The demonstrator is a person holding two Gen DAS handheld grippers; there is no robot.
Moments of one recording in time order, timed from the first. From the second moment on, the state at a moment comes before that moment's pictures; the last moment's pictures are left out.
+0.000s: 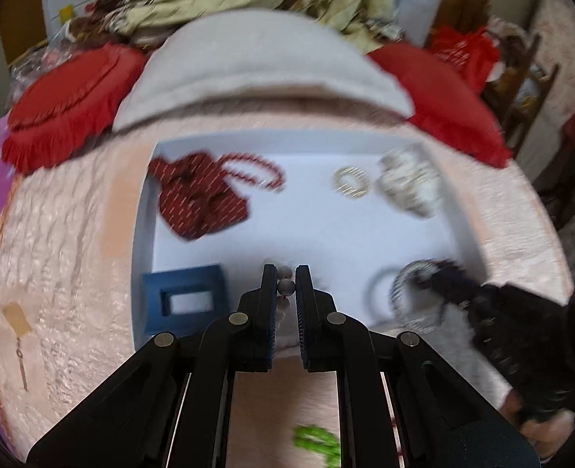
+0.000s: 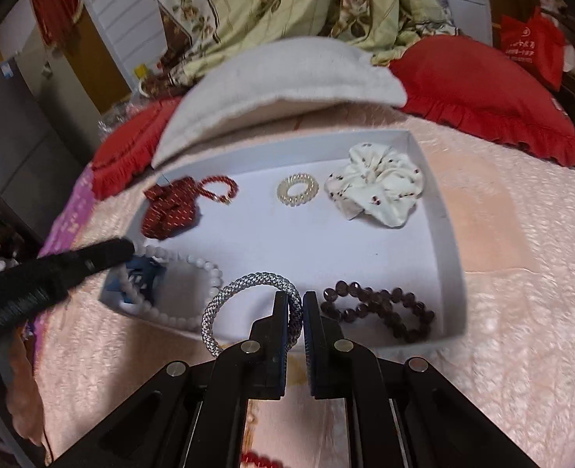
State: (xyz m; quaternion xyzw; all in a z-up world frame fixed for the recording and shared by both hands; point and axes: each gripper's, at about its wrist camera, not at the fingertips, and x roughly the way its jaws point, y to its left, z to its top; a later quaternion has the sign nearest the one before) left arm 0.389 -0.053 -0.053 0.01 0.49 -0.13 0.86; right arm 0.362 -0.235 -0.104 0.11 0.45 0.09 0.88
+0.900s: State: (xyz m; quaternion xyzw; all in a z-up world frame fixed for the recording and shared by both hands) left arm 0.253 0.017 -0.022 -0.01 0.39 -0.09 0.92; right arm 0.268 -0.226 -0.096 0.10 0.46 0.14 0.87
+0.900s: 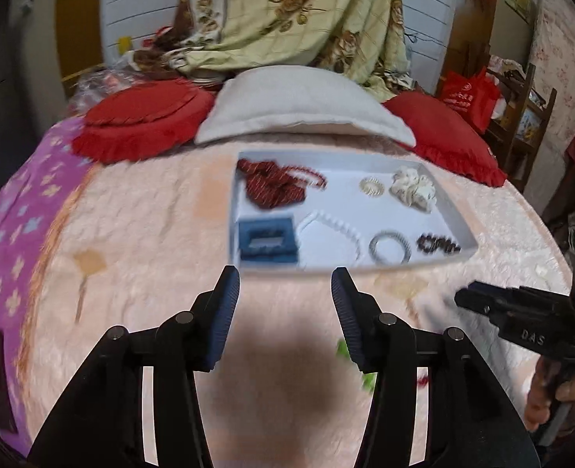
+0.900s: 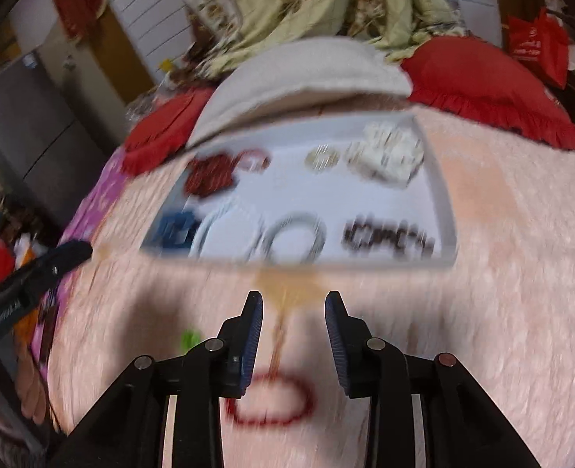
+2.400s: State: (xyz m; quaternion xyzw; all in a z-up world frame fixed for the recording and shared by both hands) left arm 0.233 0.040 -0.114 -0.02 0.48 -0.17 0.86; right arm 0.235 -0.199 -0.128 0.01 0.46 0.08 0.88
